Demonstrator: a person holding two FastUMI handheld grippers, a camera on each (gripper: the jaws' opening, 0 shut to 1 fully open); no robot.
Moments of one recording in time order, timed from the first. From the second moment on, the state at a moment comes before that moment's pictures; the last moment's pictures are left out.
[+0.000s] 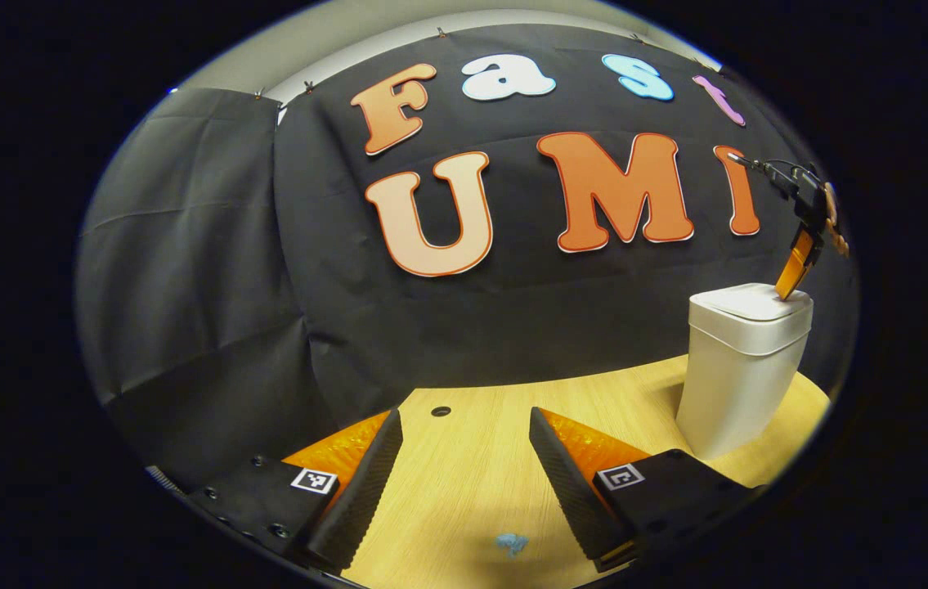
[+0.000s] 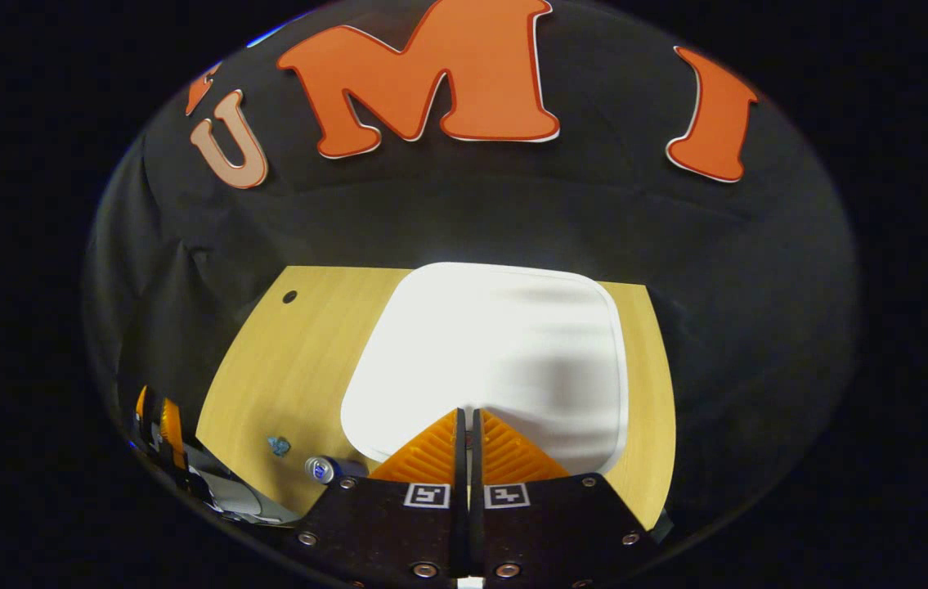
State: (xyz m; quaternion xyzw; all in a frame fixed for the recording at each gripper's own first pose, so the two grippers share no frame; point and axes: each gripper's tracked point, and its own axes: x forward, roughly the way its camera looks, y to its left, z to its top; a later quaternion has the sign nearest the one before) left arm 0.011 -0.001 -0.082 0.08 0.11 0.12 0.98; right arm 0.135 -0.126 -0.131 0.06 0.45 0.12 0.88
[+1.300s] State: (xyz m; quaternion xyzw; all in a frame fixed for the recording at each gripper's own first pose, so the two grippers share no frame) left arm 0.072 0.010 -0.101 0.05 0.12 0.00 0.99; right arm 0.139 -0.141 0.015 0.04 0.09 -0.04 0.99
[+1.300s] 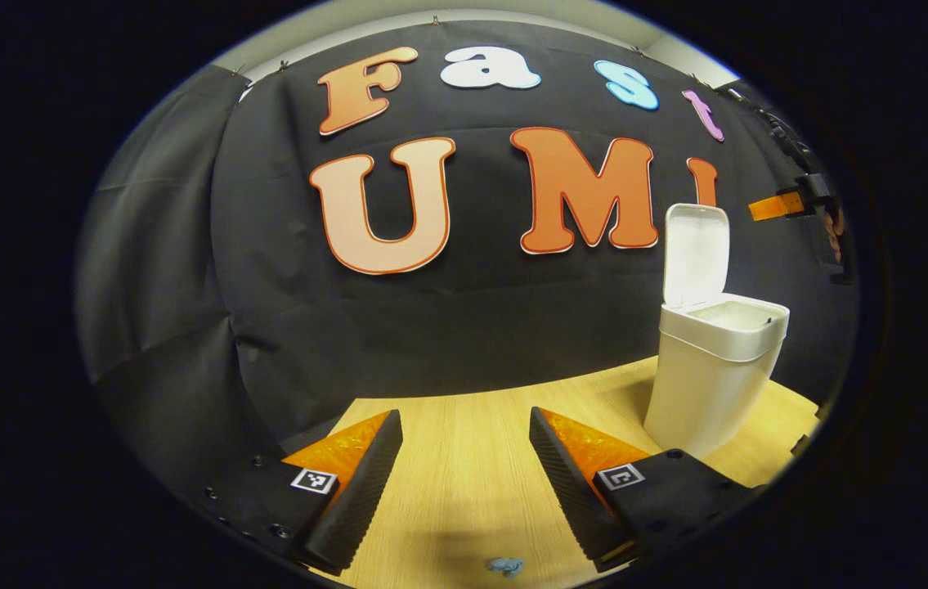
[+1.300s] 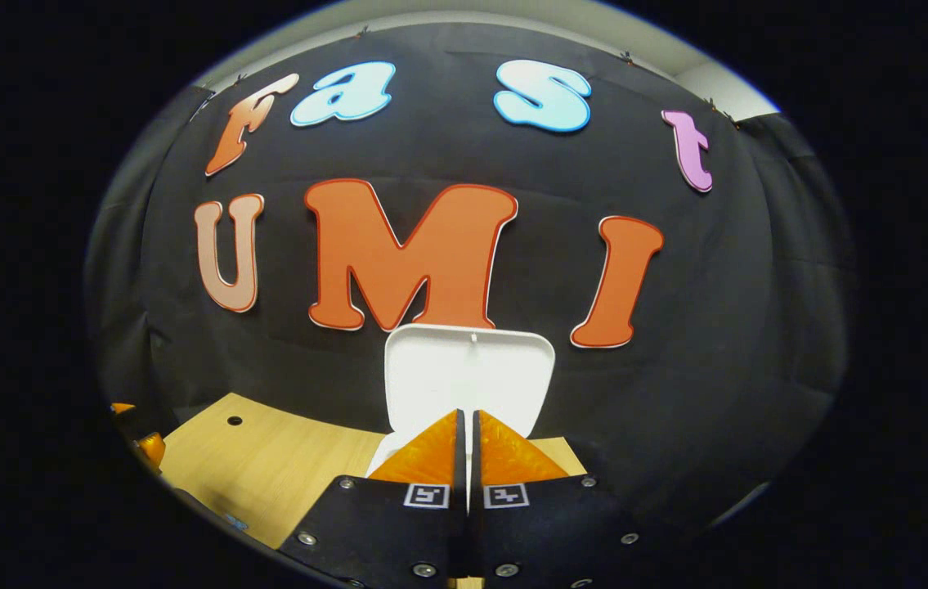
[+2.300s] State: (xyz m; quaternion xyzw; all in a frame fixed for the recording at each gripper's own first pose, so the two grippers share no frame) left arm 0.065 0.016 -0.221 -0.05 0.29 0.01 0.96; right arm 0.047 -0.017 -0.088 0.07 0.15 0.08 0.98
